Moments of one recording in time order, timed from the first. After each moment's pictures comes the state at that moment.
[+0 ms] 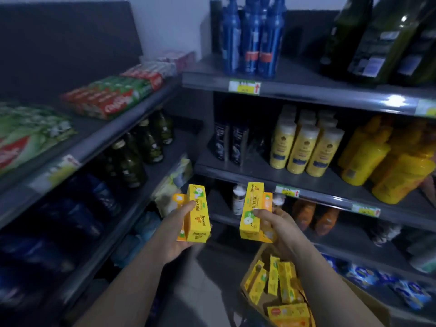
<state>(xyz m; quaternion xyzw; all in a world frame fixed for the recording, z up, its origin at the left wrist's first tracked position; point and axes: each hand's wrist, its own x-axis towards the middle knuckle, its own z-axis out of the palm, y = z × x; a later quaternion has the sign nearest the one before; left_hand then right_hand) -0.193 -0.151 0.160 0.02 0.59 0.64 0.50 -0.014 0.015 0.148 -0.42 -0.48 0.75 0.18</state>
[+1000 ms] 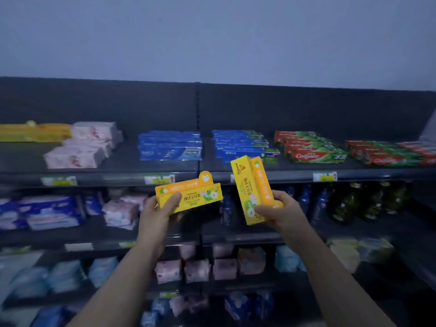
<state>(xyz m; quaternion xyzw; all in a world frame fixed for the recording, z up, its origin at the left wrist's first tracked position) -0.006 -0.595 0.261 -0.19 0.56 0.77 -0.24 -0.086 -0.340 0.284 0.09 -0.69 0.72 -0.10</state>
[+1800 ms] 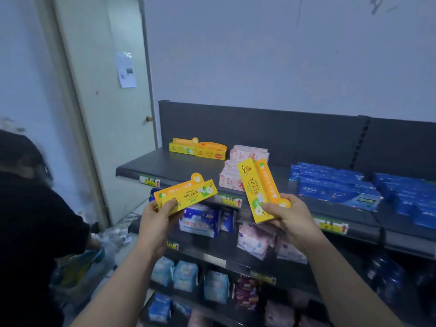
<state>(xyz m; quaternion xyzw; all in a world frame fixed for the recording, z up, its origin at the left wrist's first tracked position) 0.159 -0.954 0.300 -0.30 0.46 0.71 -0.44 -0.023 -0.748 0.327 0.20 -0.62 0.71 -0.24</state>
